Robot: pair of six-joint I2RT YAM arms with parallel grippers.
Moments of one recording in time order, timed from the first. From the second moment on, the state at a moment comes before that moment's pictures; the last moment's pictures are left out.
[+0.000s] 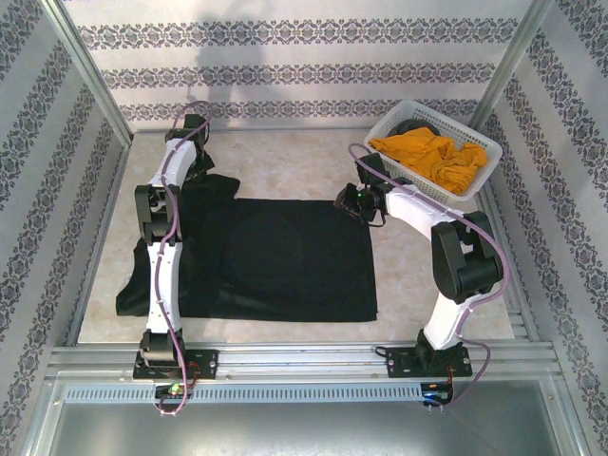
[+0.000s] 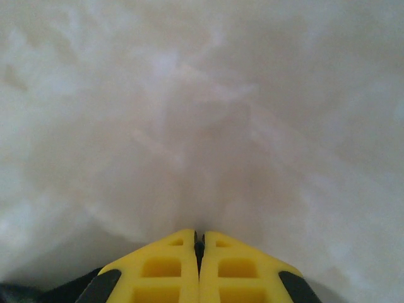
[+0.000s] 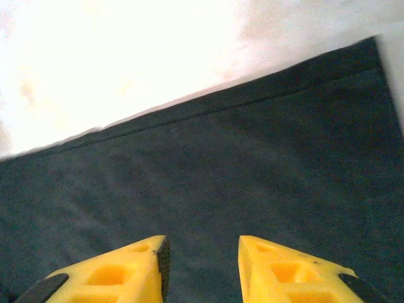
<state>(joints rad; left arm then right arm) 0.05 2.59 2.38 -1.05 -0.22 -0.55 0.32 1.80 1.22 -0.45 -0.18 0.79</state>
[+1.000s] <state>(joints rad) 0.05 2.25 2.00 -0.97 -0.10 -0.55 0.27 2.17 1.62 -0.70 0.07 0.83</state>
